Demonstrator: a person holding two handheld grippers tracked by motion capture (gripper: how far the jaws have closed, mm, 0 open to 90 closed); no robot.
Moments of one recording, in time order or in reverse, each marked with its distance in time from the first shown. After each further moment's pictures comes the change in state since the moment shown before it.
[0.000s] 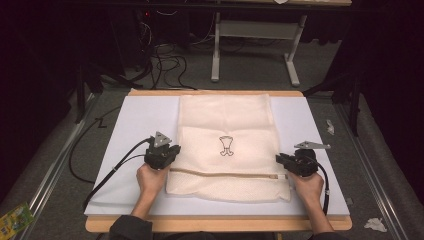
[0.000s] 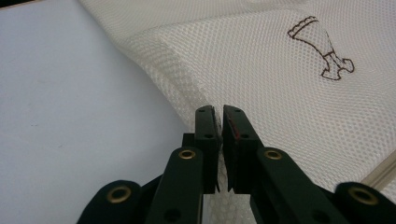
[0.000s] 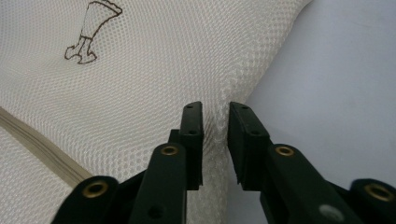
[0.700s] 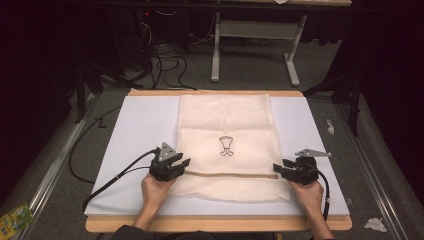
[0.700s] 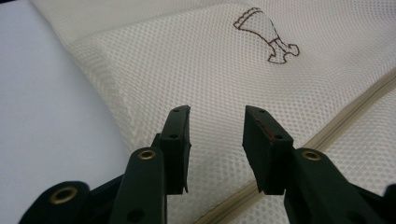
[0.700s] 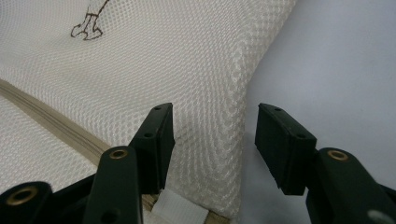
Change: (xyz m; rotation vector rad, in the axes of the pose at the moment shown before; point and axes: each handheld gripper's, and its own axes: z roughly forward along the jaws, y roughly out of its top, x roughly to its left) left arm -0.034 -0.020 -0.004 -0.023 -0.083 0.042; right arm 0.003 -0.022 -0.002 0.013 0.025 0.027
